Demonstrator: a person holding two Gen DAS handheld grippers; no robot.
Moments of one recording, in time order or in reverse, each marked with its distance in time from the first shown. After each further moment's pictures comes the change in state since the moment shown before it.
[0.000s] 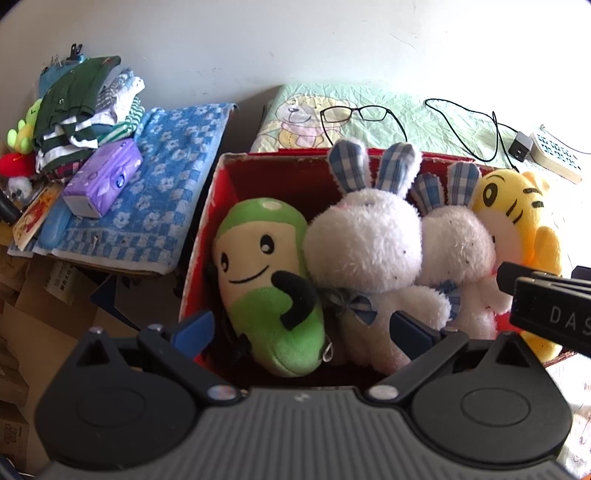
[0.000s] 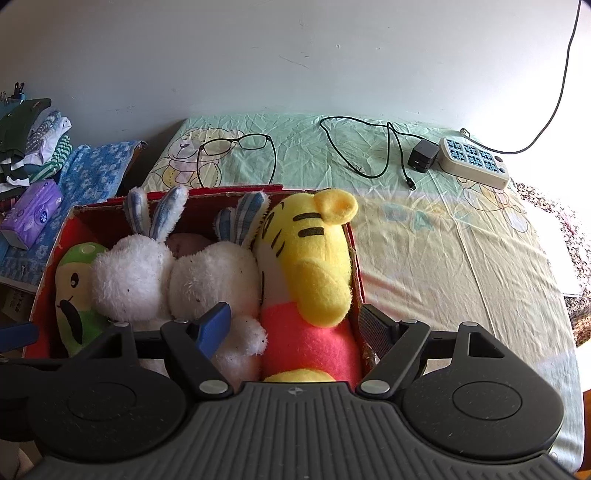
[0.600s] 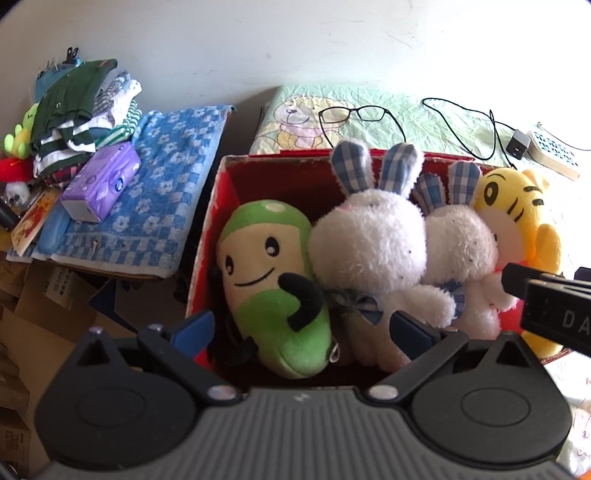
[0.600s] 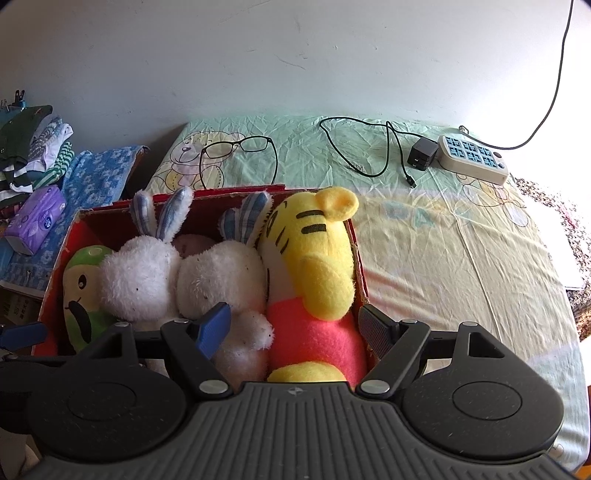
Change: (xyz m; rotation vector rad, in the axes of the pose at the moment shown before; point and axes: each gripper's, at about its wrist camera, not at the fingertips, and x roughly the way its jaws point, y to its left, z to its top) left arm 0.000 0.005 0.000 0.018 -0.003 0.003; right arm -0.006 -0.001 -0.003 0.024 -0.009 0.016
